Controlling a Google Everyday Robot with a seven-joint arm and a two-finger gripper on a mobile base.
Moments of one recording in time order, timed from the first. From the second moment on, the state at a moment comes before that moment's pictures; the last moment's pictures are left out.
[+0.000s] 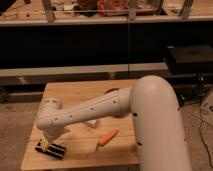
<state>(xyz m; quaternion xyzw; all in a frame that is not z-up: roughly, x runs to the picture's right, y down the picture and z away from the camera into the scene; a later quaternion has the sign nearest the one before) -0.268 0.254 0.744 -0.03 -0.35 -0.86 0.37</state>
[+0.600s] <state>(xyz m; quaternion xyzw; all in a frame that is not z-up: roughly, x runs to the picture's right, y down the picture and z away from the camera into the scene) -0.285 0.285 0.751 0.03 -0.36 -0.90 0.26</state>
